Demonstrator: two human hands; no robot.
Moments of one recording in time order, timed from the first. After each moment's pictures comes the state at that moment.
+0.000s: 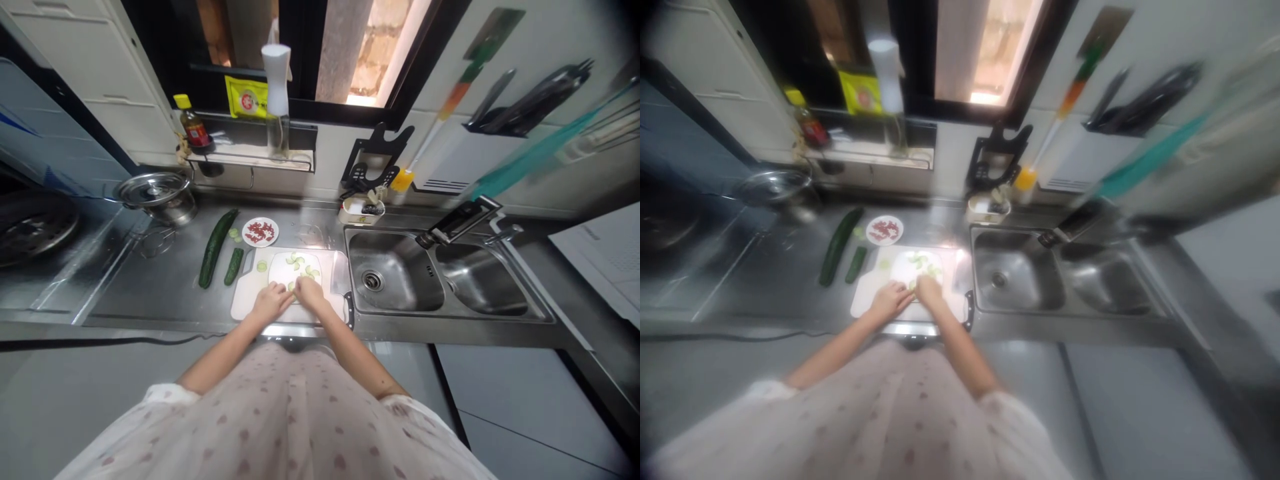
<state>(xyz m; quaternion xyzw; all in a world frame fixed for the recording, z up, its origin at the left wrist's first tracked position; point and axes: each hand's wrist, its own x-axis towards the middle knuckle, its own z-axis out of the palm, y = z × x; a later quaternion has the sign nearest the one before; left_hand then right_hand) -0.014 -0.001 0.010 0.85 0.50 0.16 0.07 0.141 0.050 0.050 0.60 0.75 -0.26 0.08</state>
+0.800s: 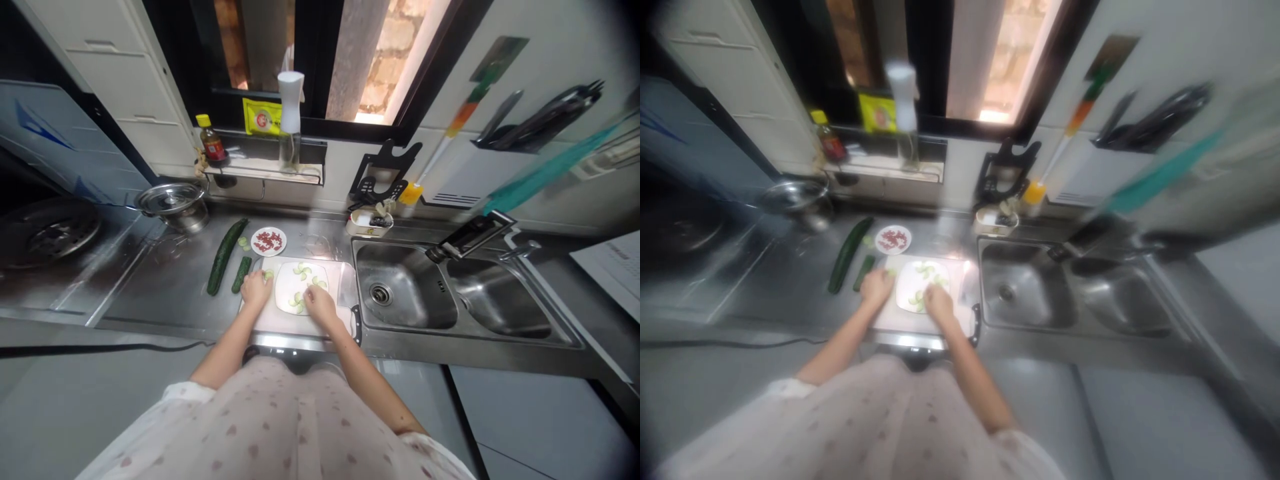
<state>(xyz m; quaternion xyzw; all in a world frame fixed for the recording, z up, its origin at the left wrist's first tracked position) -0.055 0.056 0.010 0.53 0.82 0.14 0.13 0.159 0.040 0.038 0.62 0.74 -0.25 -0.10</state>
